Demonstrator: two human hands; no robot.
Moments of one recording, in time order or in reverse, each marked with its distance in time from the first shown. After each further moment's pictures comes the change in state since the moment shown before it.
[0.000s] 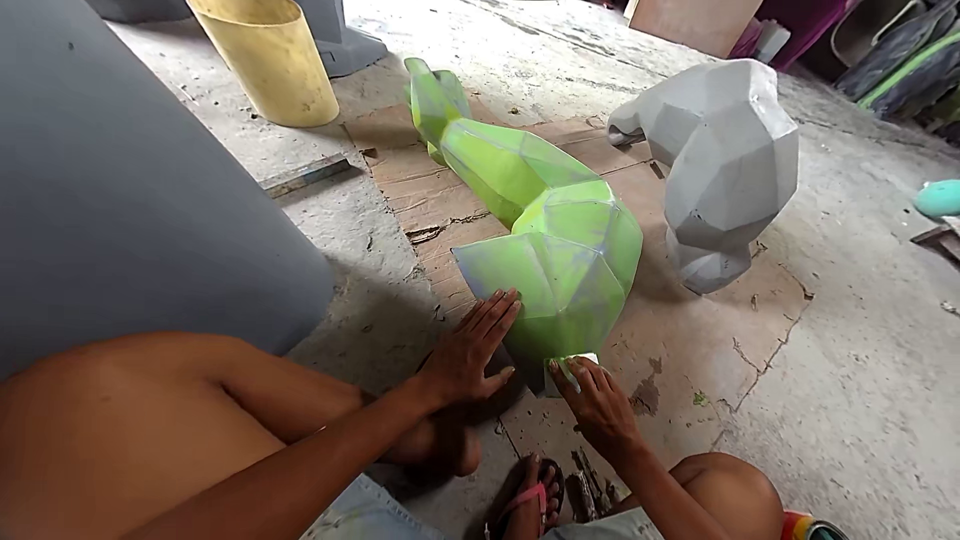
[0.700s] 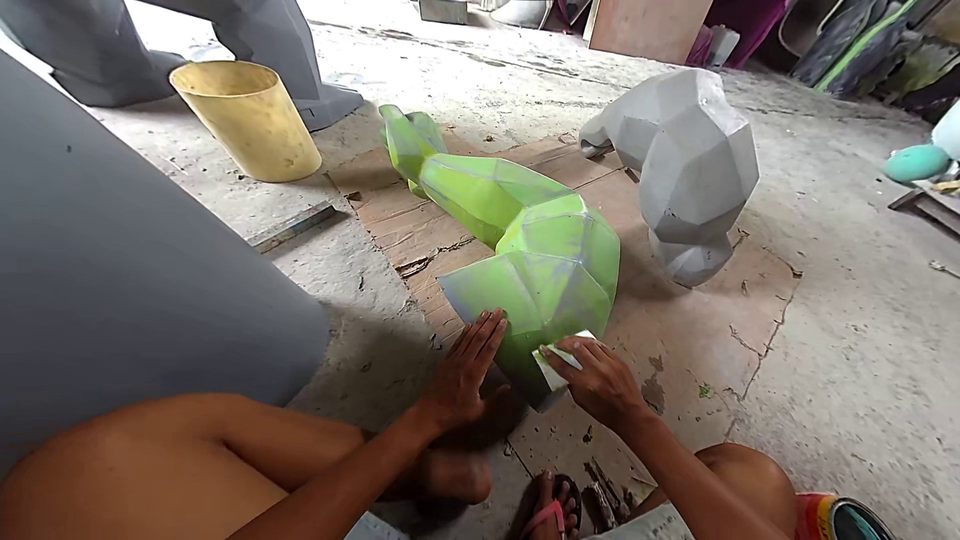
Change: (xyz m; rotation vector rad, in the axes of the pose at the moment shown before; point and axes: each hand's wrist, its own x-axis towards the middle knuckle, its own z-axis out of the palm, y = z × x) left_hand -0.002 -0.006 0.004 0.008 0.015 0.026; right_hand 0.050 0.023 -0.039 0.136 0.234 -0.062
